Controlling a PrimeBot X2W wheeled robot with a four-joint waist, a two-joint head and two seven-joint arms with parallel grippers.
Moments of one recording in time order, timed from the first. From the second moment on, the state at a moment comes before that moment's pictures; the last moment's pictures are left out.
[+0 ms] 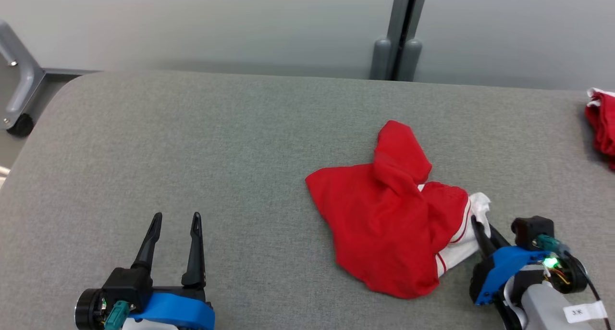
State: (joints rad) left arm -0.04 0.05 -0.06 0.25 -0.13 -0.11 -0.26; right arm -0.46 -0.16 0.15 0.99 0.22 0.13 -0.26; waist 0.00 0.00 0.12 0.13
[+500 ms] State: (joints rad) left arm 0.00 0.05 -0.06 0.24 -0.15 -0.09 -0.26; right arm 0.05 -0.18 -0.11 0.52 0.32 0.13 -0.26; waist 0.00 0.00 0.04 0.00
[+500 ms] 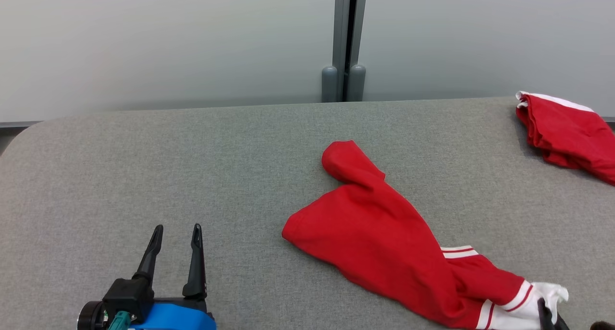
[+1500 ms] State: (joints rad) left arm -0.01 0.05 -0.08 0.24 -0.15 -0.09 -0.26; right arm -0.30 -0.18 0.05 0.26 0.19 0.13 -0.09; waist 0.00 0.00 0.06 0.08
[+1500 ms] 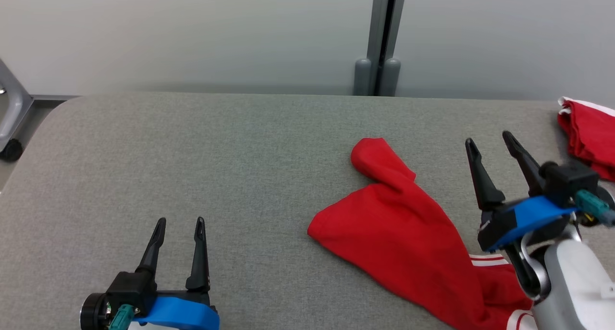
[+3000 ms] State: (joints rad) left arm -0.16 0.05 -0.23 0.26 -0.25 -0.04 -0.26; right arm -0.95 -0.33 0.38 1.13 0.29 0.13 0.01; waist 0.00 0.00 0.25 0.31
